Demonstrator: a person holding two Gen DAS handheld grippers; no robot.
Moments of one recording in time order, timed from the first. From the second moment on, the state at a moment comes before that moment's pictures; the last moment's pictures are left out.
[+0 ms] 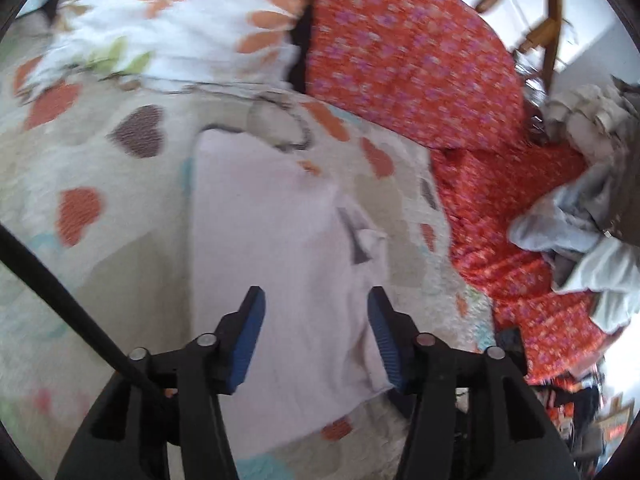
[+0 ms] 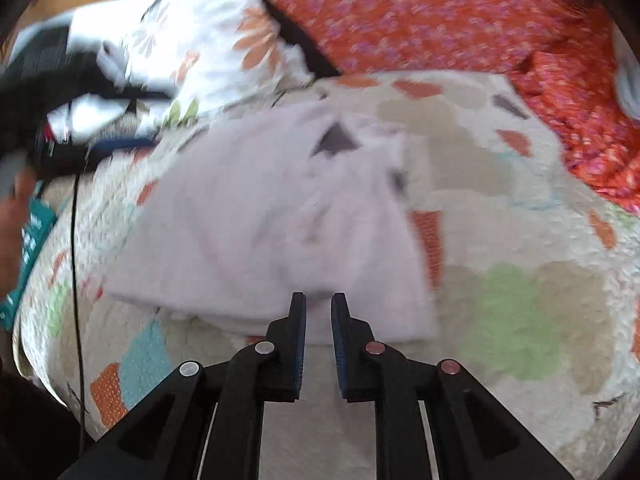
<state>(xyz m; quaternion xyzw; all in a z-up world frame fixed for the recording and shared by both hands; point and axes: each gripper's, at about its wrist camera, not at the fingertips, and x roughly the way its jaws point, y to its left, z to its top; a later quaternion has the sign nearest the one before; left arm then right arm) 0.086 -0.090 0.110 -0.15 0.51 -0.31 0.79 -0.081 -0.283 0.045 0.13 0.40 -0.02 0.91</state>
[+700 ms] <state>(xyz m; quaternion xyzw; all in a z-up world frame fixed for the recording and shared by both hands) 0.059 -0.014 0.041 -0.13 0.54 -0.16 0.82 0.041 -0.301 0.015 0.23 0.43 0.12 0.86</state>
